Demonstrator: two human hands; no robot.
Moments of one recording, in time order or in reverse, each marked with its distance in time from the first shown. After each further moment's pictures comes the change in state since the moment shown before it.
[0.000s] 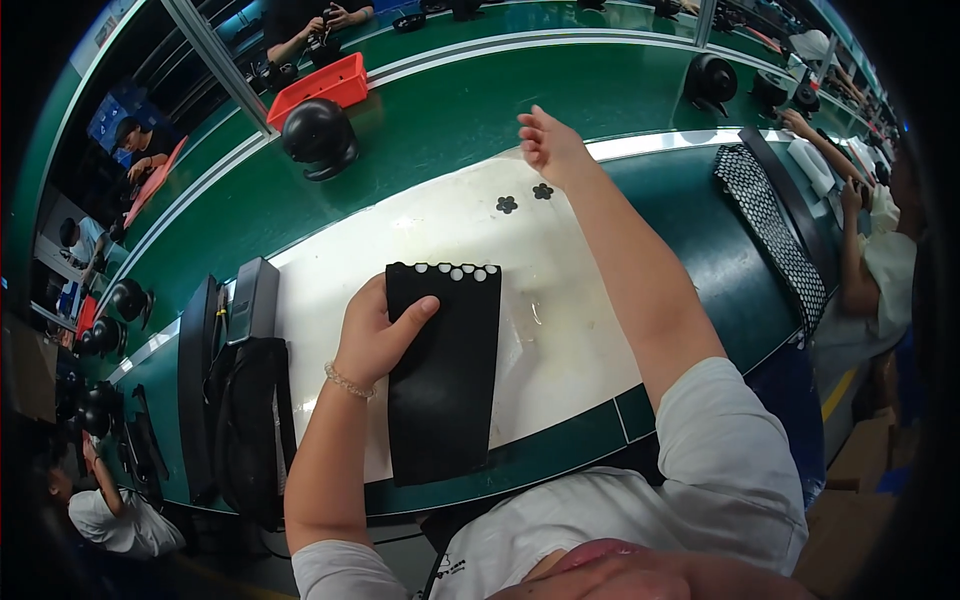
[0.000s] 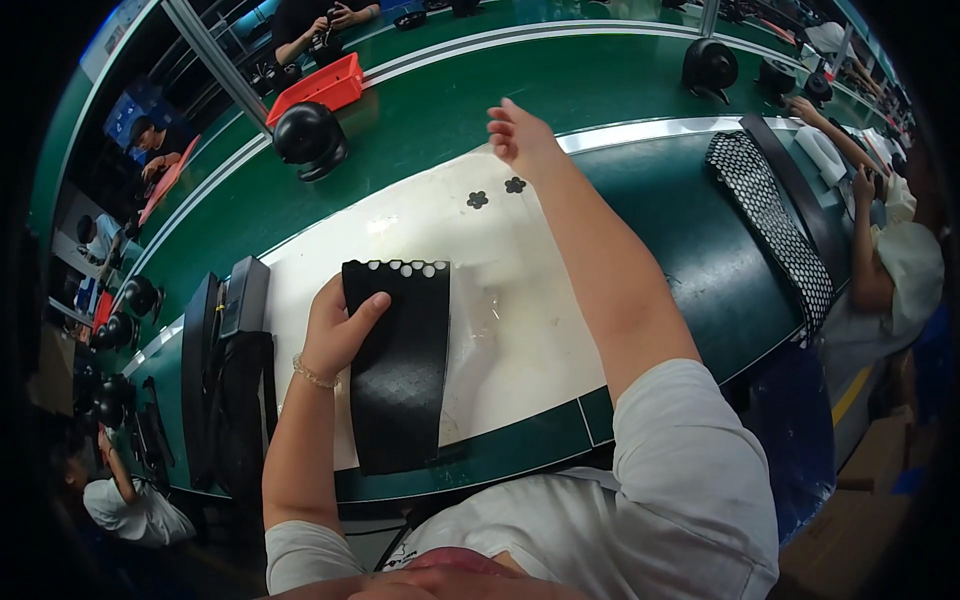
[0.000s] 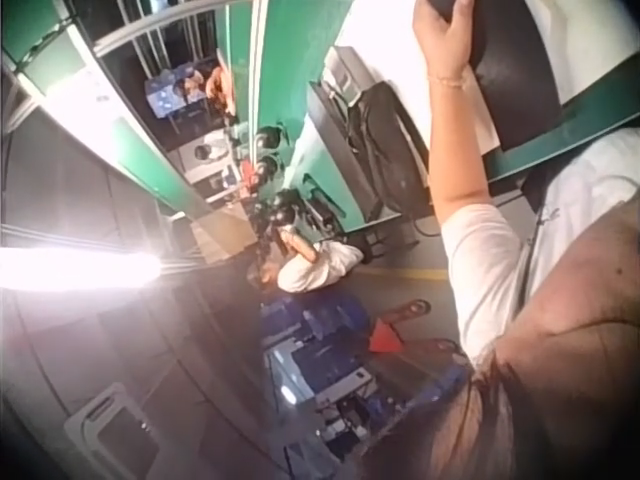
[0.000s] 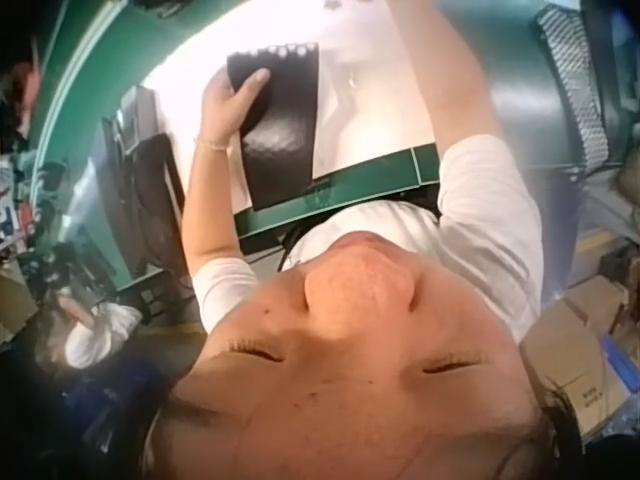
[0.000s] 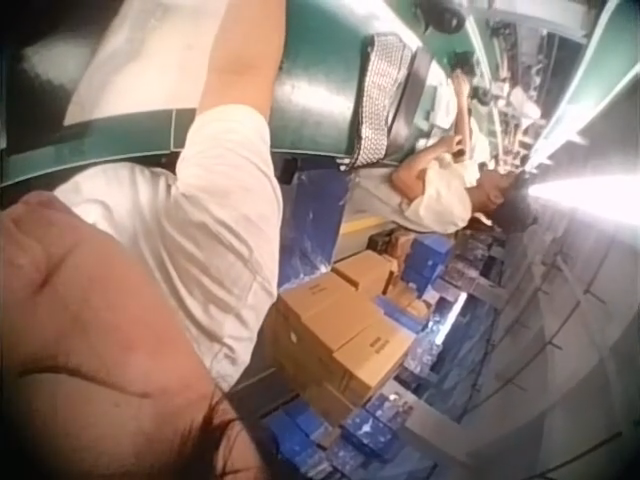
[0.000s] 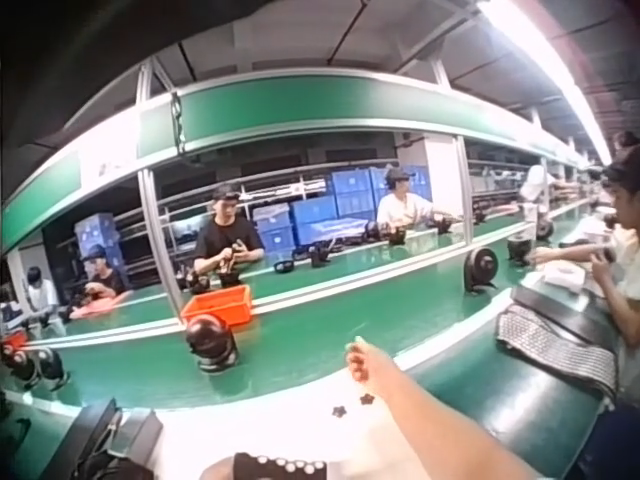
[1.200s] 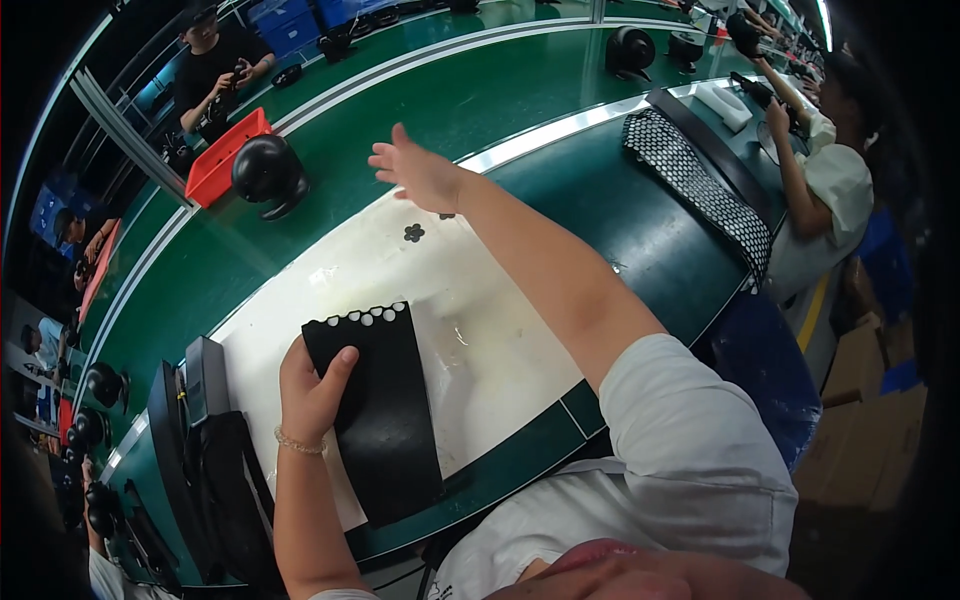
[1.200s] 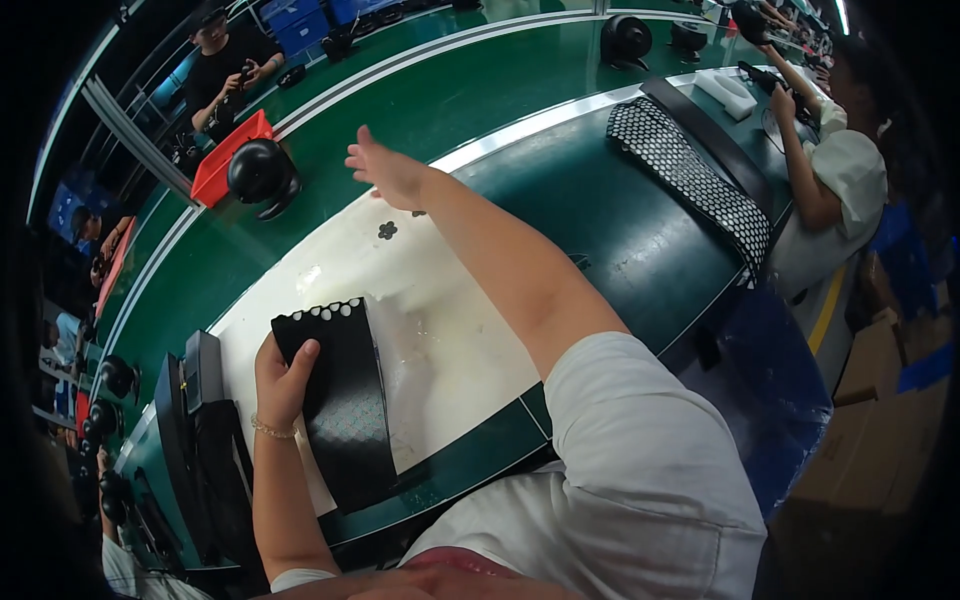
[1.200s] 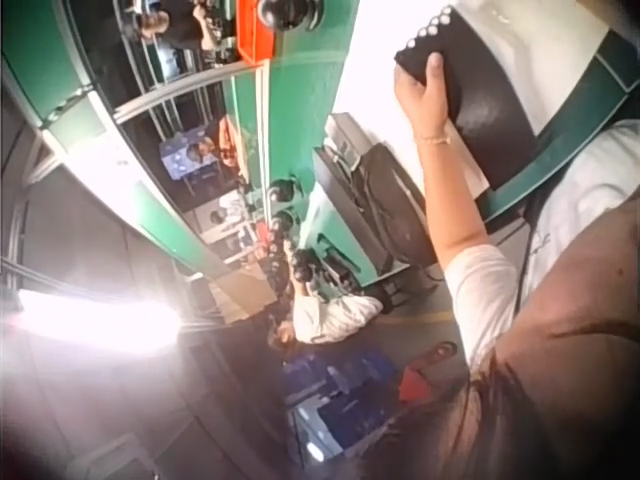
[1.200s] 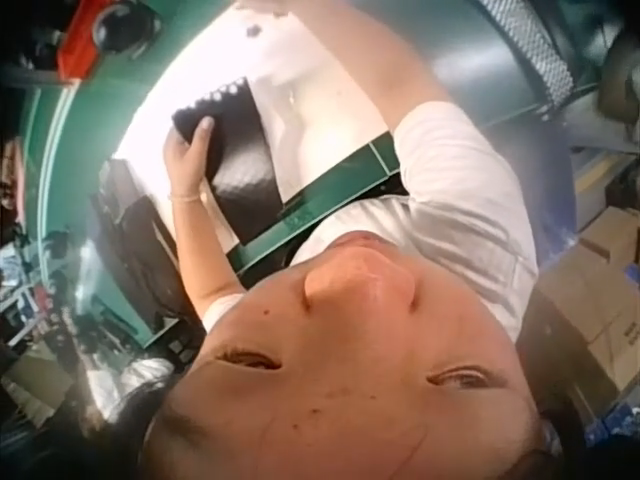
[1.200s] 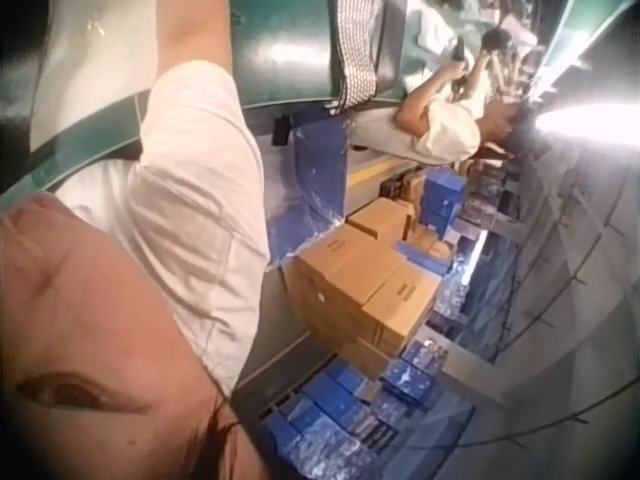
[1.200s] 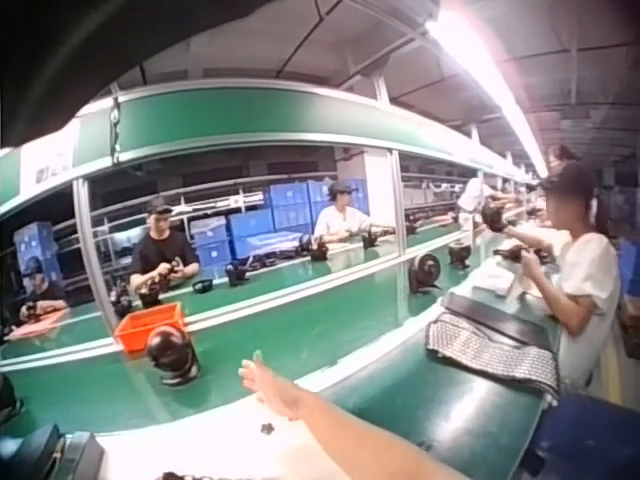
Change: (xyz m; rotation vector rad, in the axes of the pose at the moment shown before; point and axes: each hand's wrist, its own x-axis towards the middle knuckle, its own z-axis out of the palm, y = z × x) left_hand 0.004 0.007 0.004 -0.005 -0.026 0.020; right_hand -0.019 0.003 0.024 -0.561 -0.415 -0.075
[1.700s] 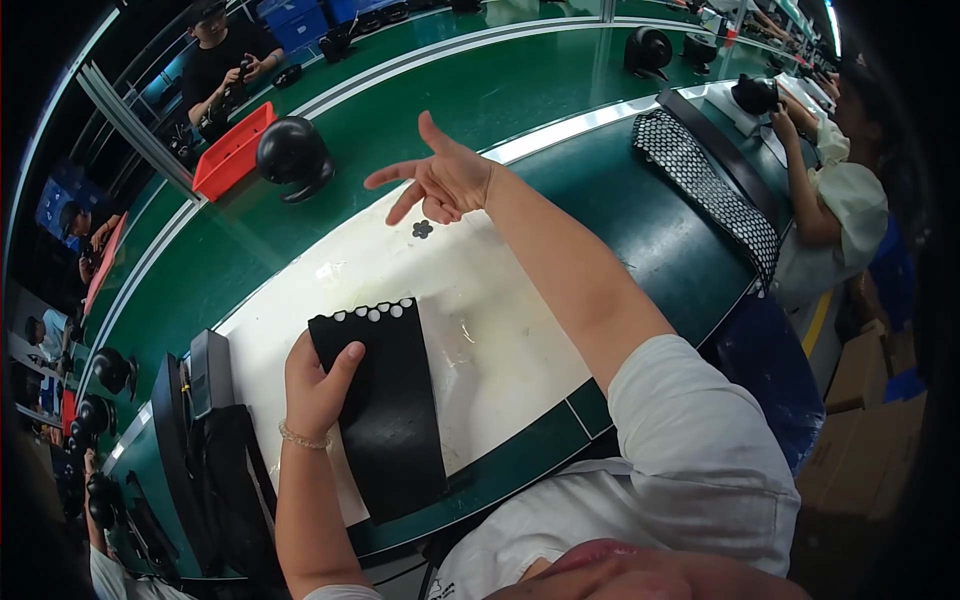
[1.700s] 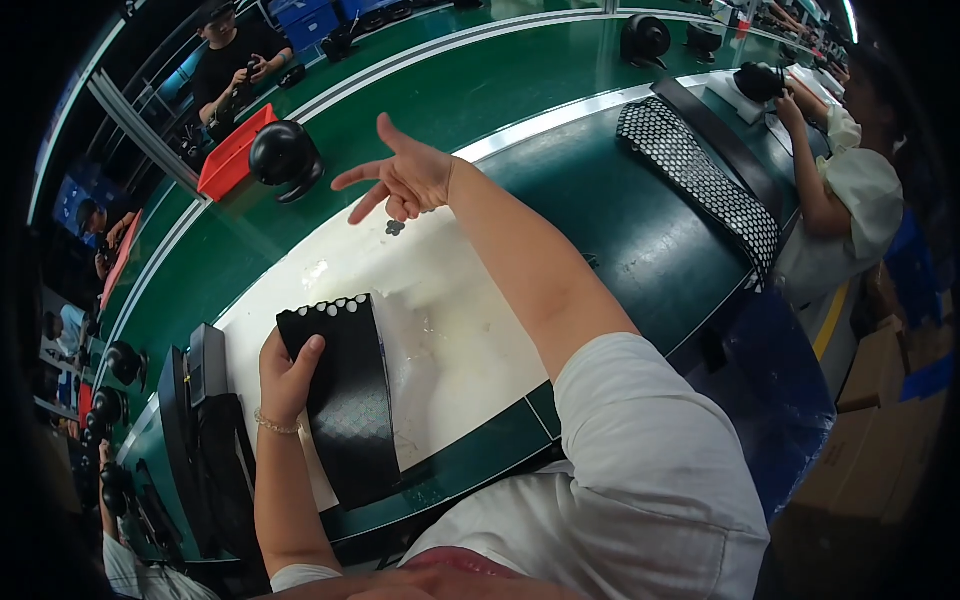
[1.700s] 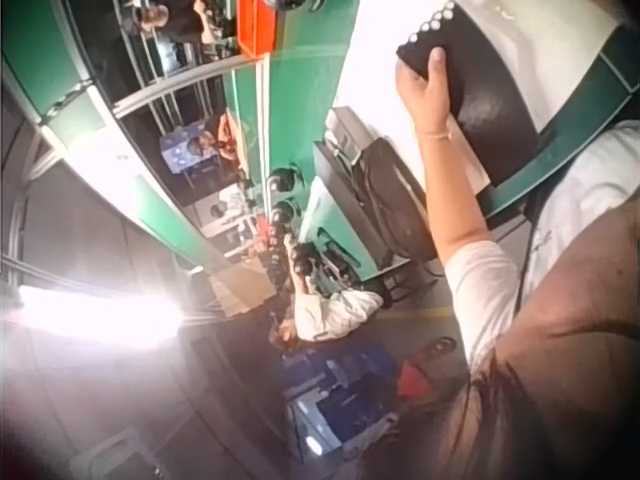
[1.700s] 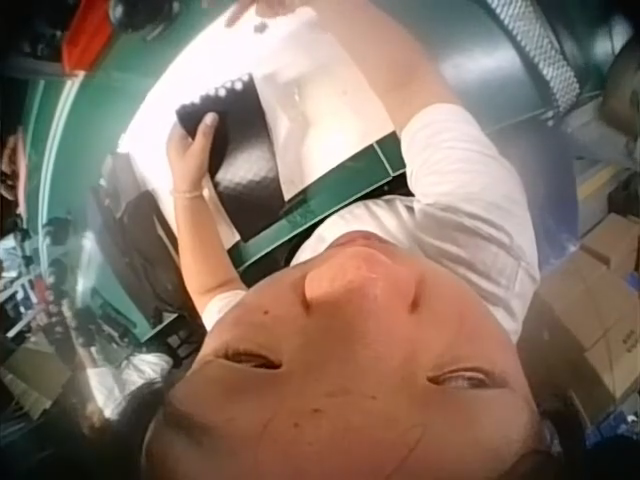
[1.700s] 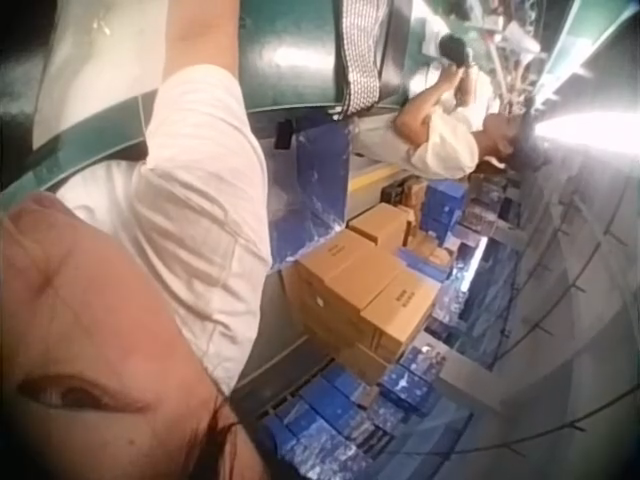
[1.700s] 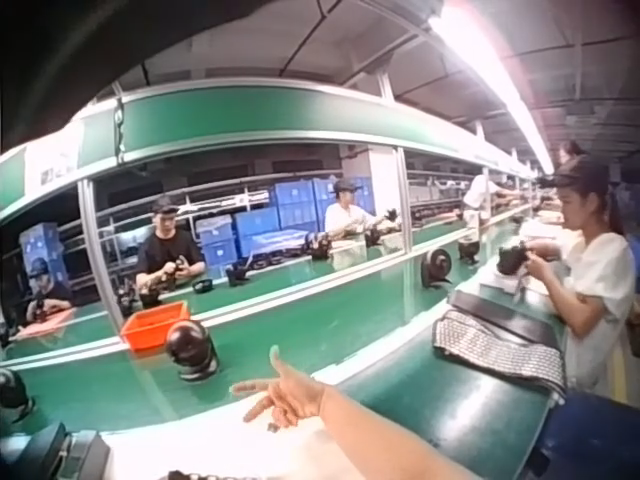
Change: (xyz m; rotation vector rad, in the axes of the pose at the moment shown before) left_hand 0.000 -0.003 -0.002 0.031 0.005 0.008; right_hand -0.027 -0.023 -0.008 0.356 -0.471 0.192
